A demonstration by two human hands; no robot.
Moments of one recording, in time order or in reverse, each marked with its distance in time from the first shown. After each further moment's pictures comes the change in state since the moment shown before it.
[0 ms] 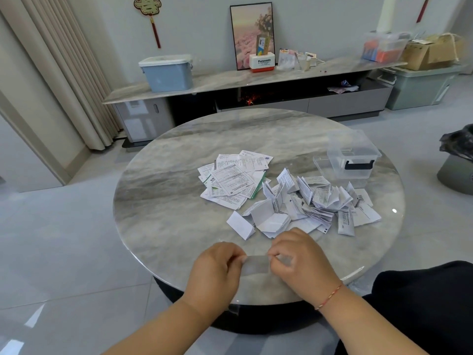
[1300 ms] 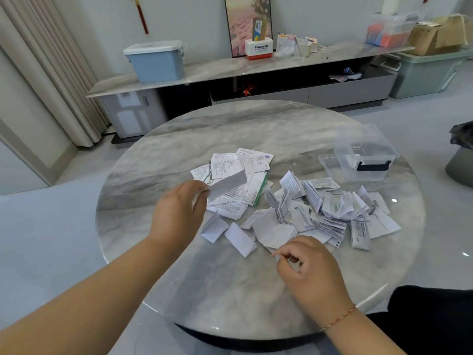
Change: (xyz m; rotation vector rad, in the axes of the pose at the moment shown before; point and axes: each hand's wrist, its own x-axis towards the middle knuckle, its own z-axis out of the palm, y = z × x) left_hand 0.130 -0.045 -0.034 0.324 0.237 0.153; right_hand 0.023 0.015 0.015 0.056 0.166 0.232
